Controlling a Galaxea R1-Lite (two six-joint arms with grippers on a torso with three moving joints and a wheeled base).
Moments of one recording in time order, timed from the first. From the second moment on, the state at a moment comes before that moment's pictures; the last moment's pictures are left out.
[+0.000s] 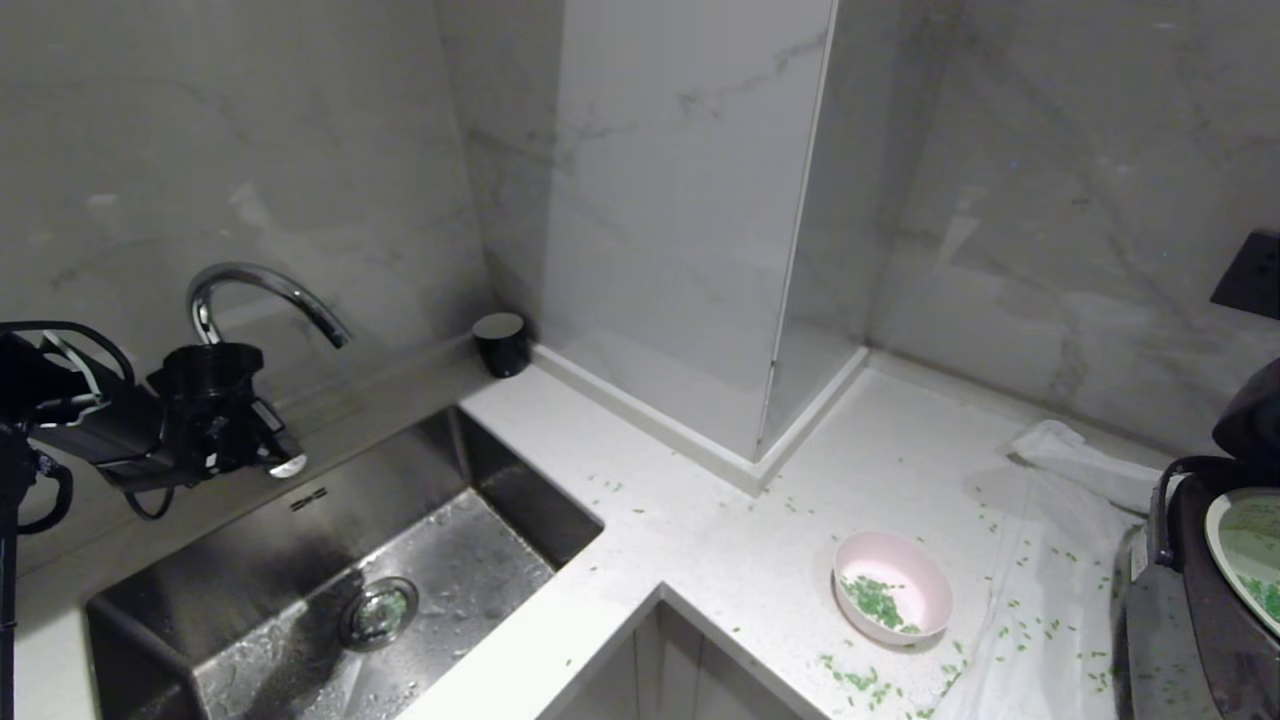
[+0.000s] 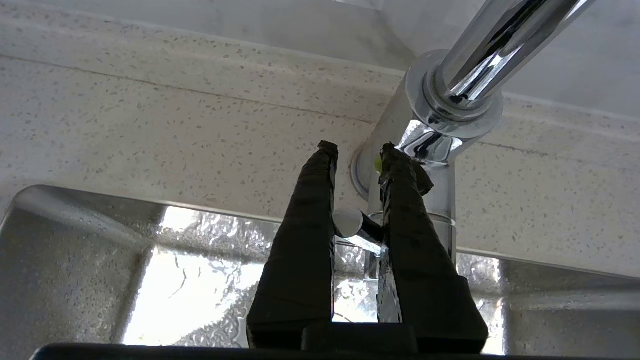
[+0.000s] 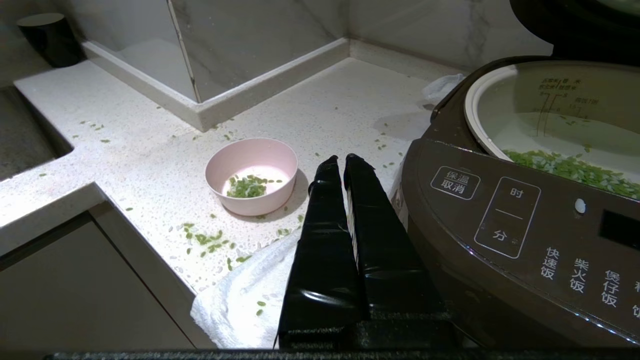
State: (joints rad) left arm 0.26 2.35 -1.35 -0.44 0.49 -0.47; right arm 0.00 0.00 0.00 0.01 0.00 0.00
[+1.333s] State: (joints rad) left arm 0.26 2.32 -1.30 -0.41 0.48 -0.47; right arm 0.00 0.00 0.00 0.01 0.00 0.00
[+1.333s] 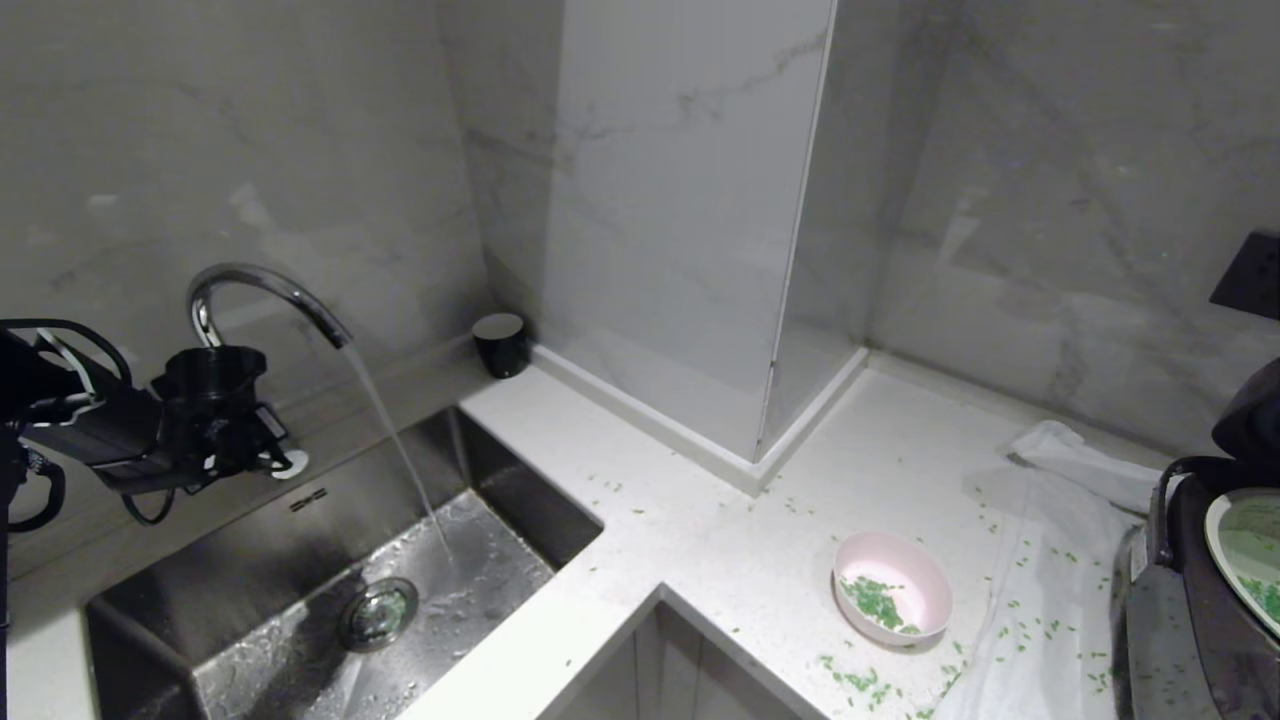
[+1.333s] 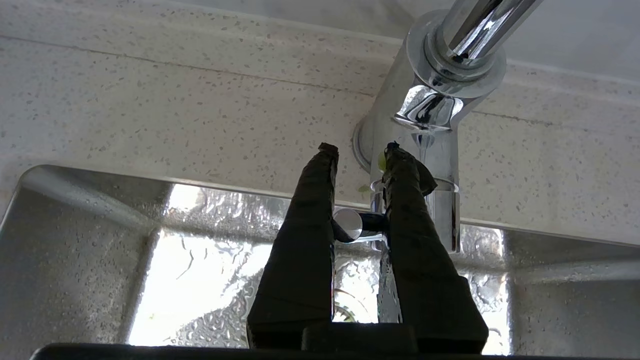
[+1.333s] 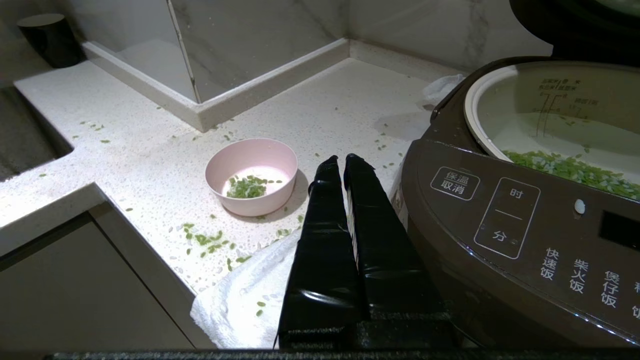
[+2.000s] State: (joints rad) left arm 0.26 2.34 -1.31 -0.41 0.48 -0.47; right arm 0.00 0.00 0.00 0.01 0.00 0.00
